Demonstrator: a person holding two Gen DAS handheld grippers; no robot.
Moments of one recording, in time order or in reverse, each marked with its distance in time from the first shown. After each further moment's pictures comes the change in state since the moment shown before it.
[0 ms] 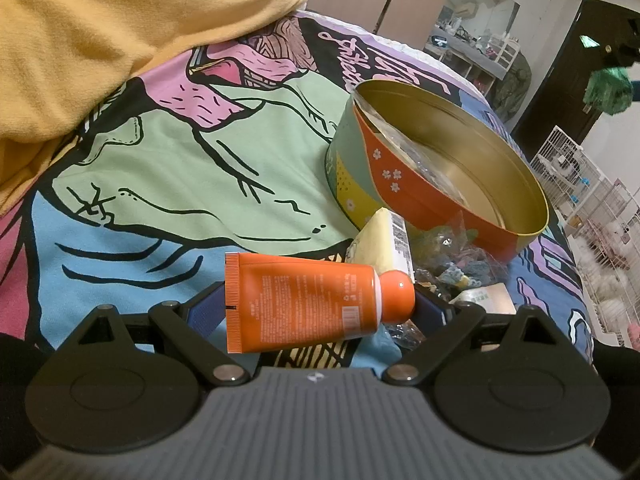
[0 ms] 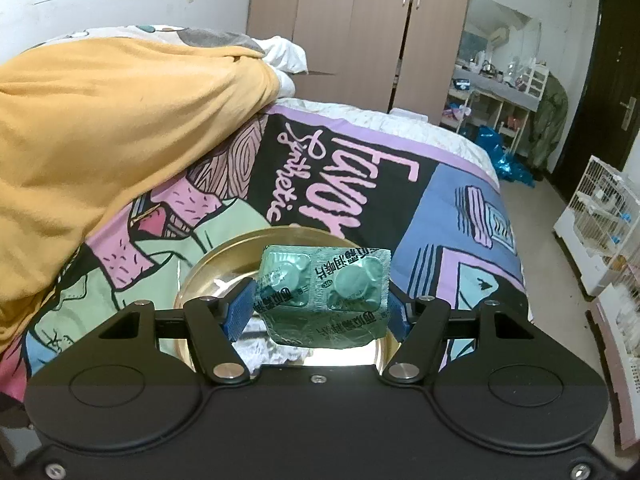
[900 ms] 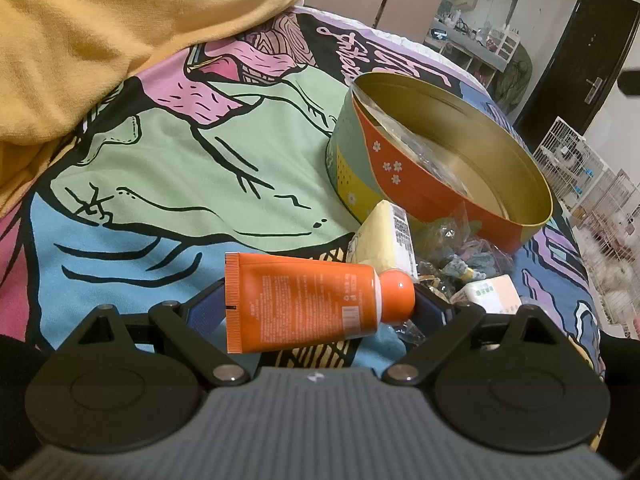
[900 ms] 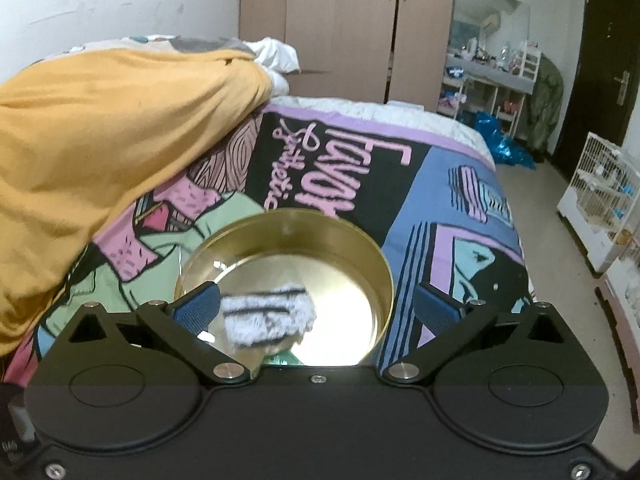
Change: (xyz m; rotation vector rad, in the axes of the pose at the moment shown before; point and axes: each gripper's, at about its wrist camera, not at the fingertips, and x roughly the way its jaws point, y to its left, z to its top) left arm 0.002 -0.002 0.000 0.022 0.013 0.011; right arm -0.027 -0.023 -0.044 0.054 0.024 0.033
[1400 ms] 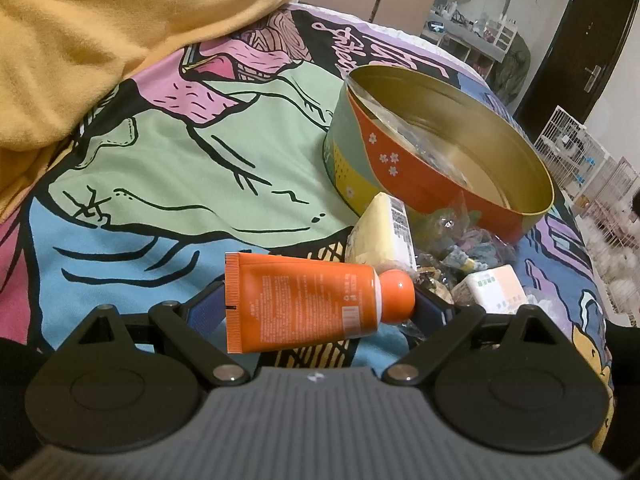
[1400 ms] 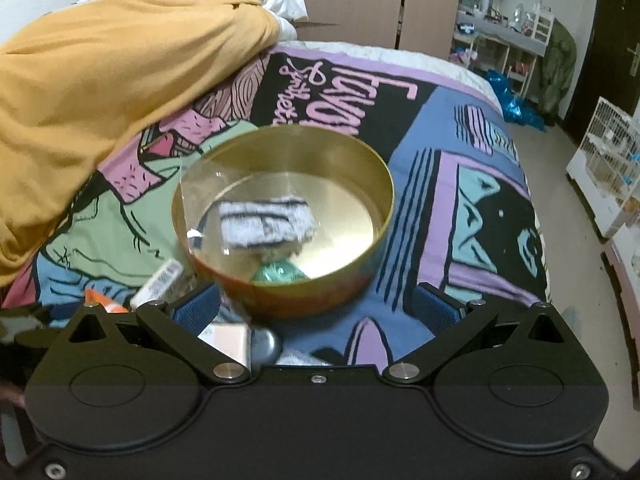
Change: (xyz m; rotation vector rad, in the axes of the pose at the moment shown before) left arm 0.002 -0.005 -0.001 0.036 0.013 0.012; right arm 0.000 -0.015 -0.074 -0.002 0.140 0.031
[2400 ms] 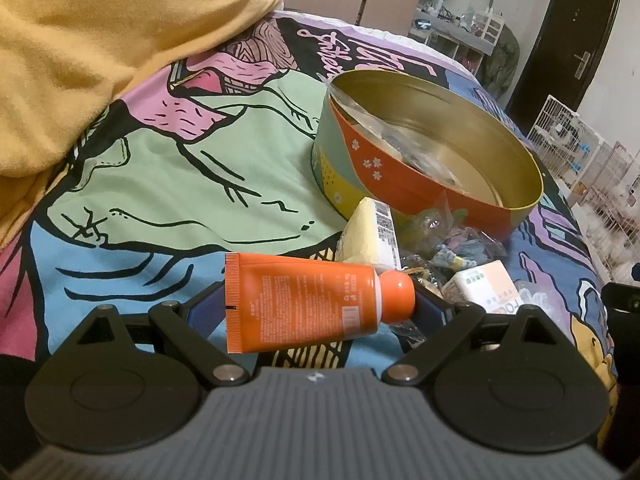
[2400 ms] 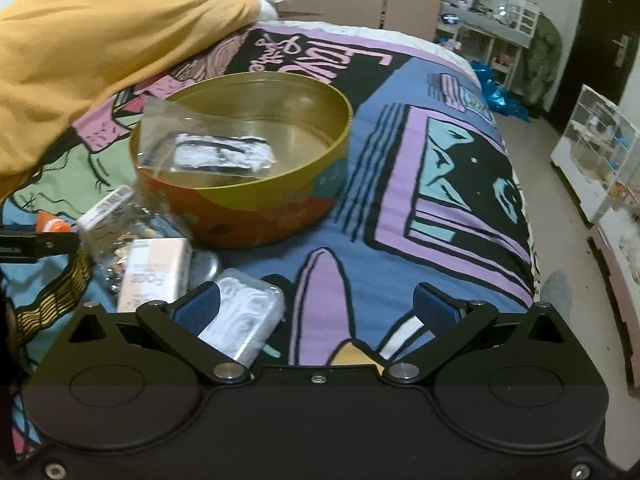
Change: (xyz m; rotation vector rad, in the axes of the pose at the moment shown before) left arm -0.006 -0.010 0.003 0.070 -0.013 -0.005; right arm 0.024 -0.036 -0.076 0.020 -0.010 -0.059
